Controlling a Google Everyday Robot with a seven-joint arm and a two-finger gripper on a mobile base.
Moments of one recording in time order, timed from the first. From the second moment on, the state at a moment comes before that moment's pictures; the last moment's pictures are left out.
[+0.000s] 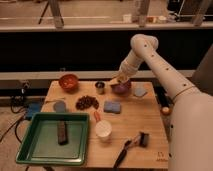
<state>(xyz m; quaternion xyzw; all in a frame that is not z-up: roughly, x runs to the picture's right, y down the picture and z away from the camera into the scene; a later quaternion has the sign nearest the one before) 0.098 -0.047 0.824 -0.19 -0.30 -0.41 0.84</state>
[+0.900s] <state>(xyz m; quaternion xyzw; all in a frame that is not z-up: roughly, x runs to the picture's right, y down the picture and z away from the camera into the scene) 0.099 -0.050 0.844 -0.18 -0.30 -0.40 0.85</state>
